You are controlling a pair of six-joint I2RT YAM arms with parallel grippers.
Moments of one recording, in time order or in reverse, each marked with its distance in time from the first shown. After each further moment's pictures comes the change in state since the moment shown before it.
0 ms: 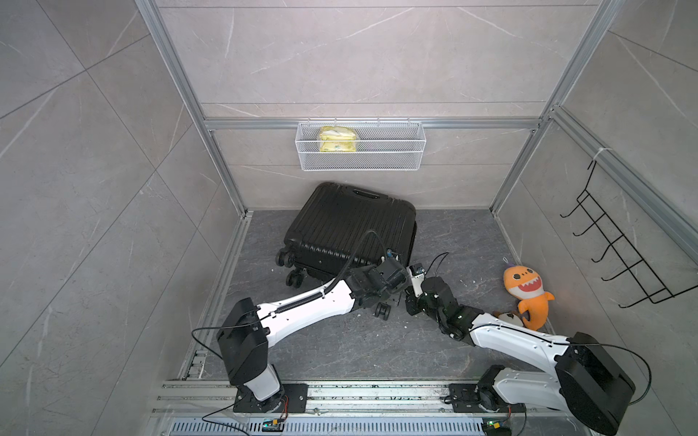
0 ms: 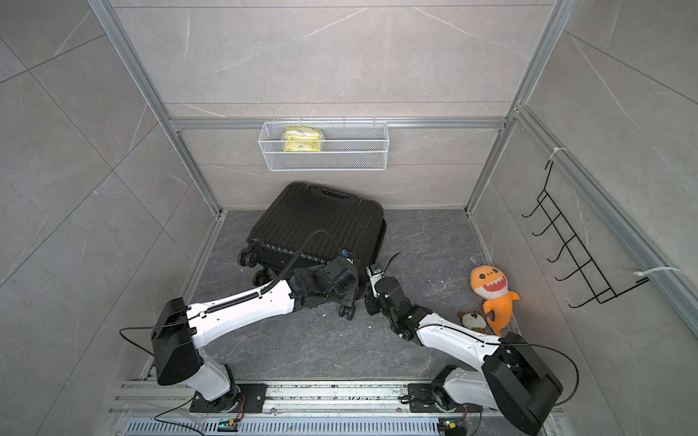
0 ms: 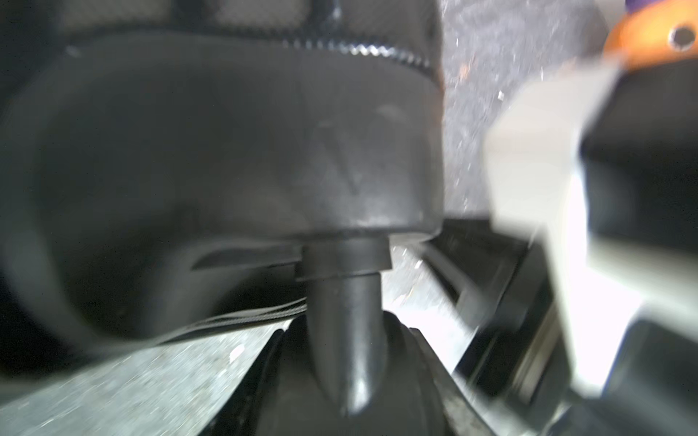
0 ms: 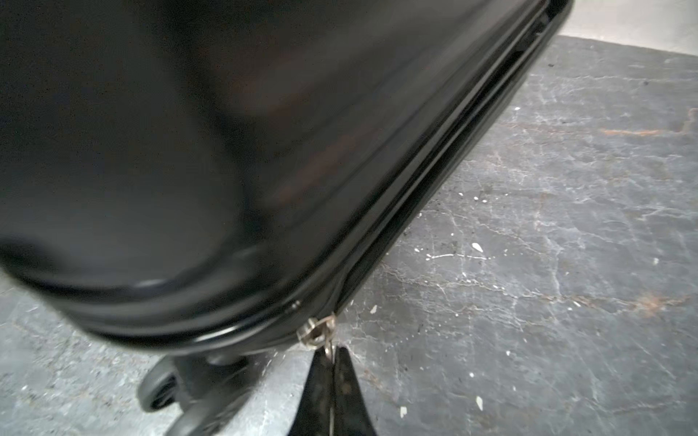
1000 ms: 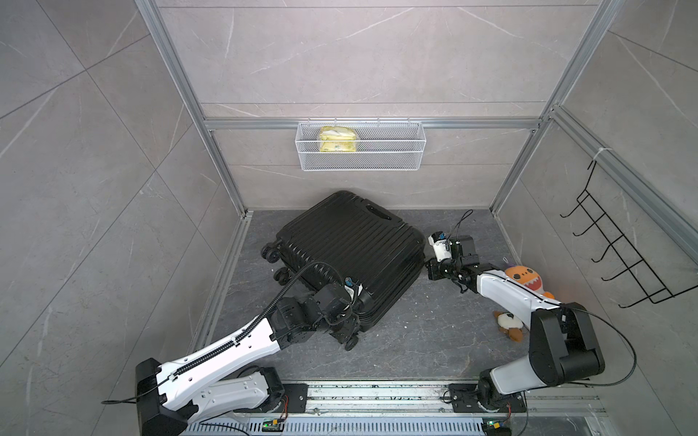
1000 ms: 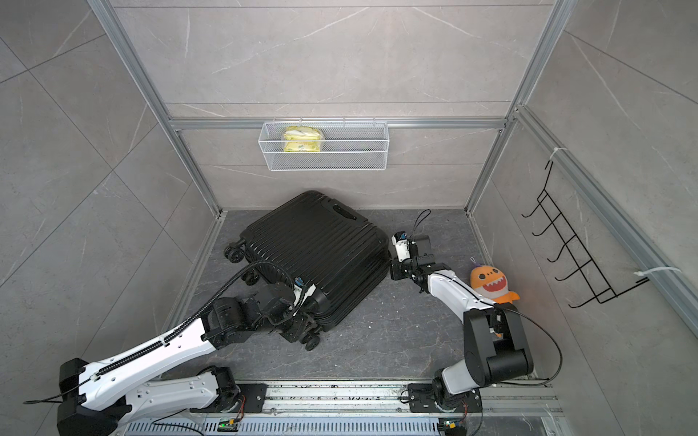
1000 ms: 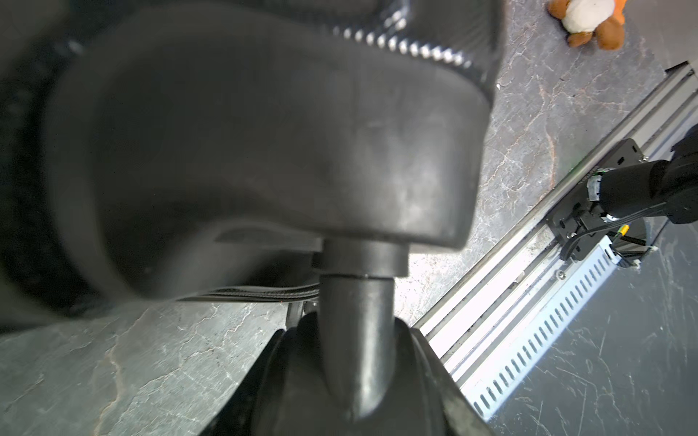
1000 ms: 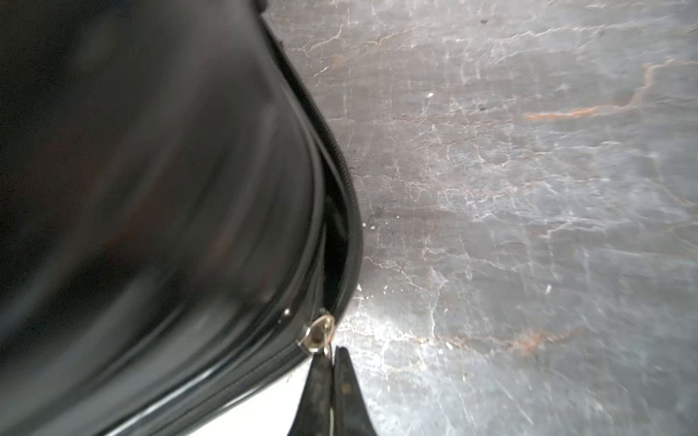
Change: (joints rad) left arm 0.029 -0.566 -0.368 -0.182 0.194 0.158; right arm -0.493 0.287 0.387 -0.306 -0.393 -0.210
